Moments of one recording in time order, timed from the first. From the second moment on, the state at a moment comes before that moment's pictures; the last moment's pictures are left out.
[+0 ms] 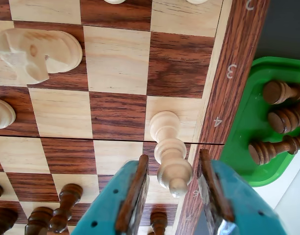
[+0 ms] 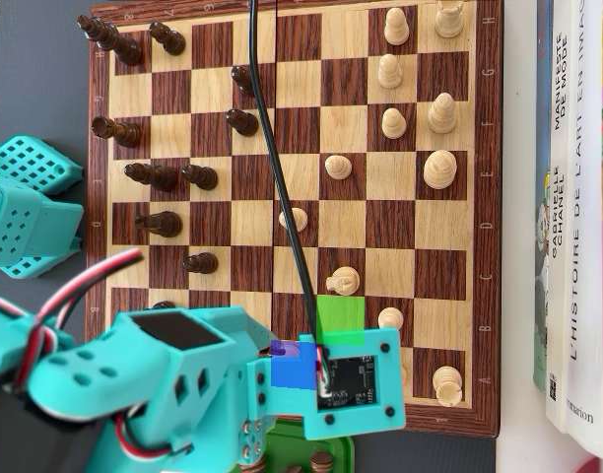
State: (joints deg) arm 22.9 81.7 84.6 75.0 62.2
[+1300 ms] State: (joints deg) arm 22.9 81.7 84.6 75.0 62.2
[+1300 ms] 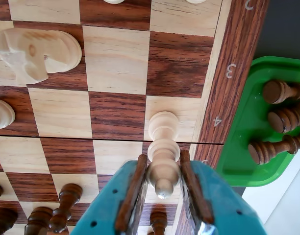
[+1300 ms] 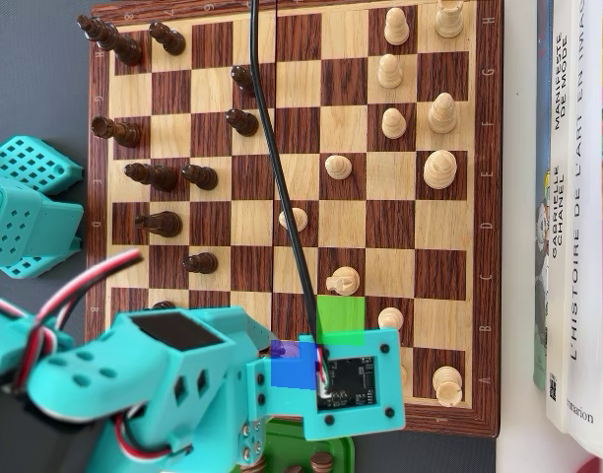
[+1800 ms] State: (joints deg) arm 22.9 81.7 84.6 75.0 62.2
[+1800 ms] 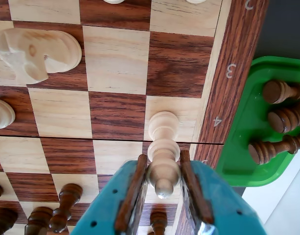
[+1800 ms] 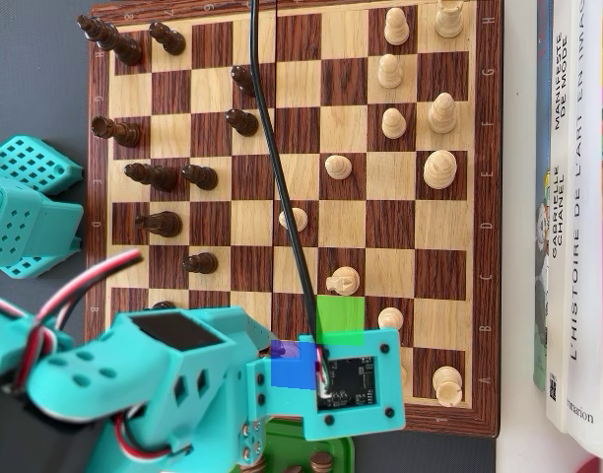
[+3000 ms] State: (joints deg) arm 13.7 84.6 81.9 74.8 65.8
